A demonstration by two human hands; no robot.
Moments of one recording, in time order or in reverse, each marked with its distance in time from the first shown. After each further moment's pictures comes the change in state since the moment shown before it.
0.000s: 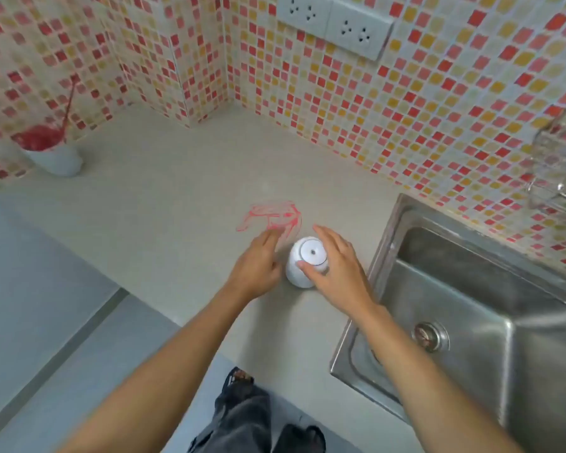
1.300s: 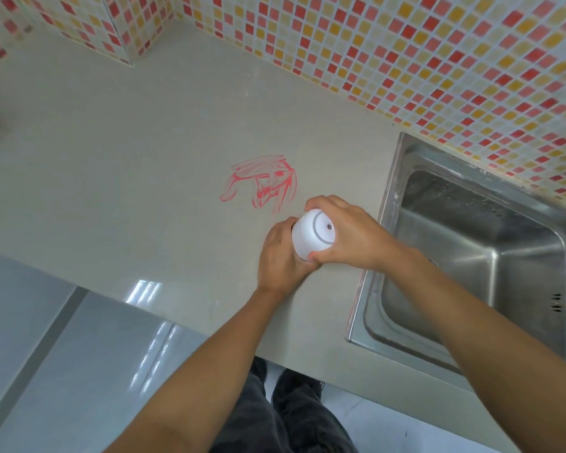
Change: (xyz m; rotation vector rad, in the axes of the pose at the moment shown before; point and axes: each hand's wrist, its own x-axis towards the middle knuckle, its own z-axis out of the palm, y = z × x) left_hand 0.006 -0.016 0.083 -0.252 0.087 -0.033; right_hand 0.039 -0.003 -0.006 -0.121 -0.391 0.105
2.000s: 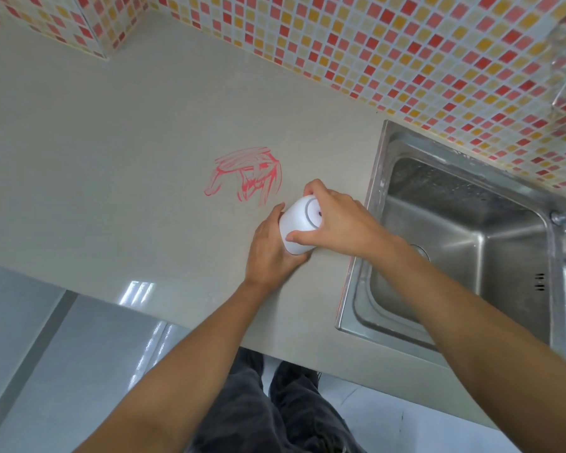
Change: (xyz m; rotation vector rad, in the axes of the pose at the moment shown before) left_hand -0.003 0.008 -0.006 -0.056 -0.061 -0.066; right_hand -0.005 -0.004 -0.001 -0.041 0.046 0.178
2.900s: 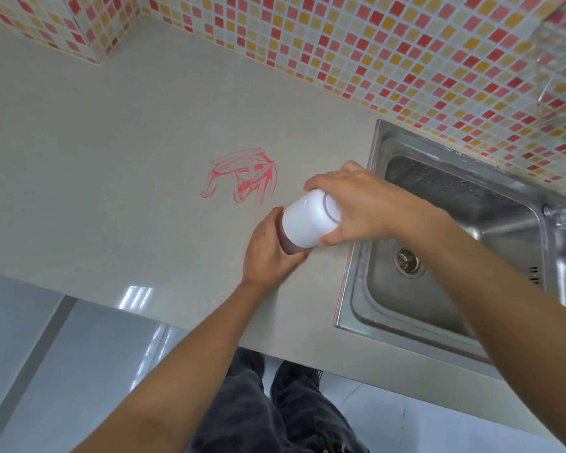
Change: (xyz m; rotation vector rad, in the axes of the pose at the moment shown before) left_hand -0.002 0.006 -0.006 -0.035 0.004 0.035; right_hand -0.009 -0.001 -0.058 -0.380 -0.098 -0.253
